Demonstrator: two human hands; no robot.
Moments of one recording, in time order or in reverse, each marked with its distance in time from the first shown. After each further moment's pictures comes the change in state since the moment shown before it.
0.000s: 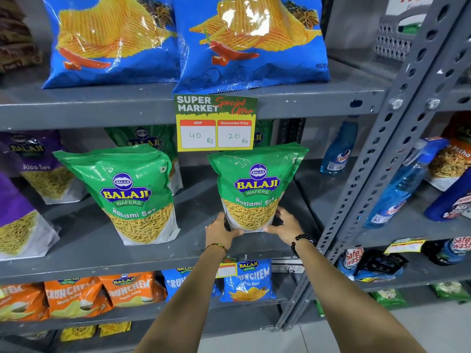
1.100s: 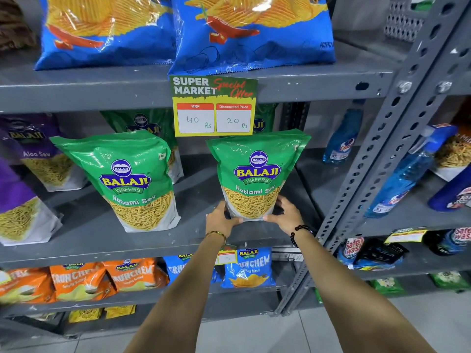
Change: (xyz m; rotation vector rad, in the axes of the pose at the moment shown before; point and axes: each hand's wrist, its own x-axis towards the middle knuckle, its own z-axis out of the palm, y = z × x) left_hand -0.002 0.000 -0.001 -0.035 0.009 0.017; right_hand 0.001 0.005 0.003 0.028 0.041 -0.048
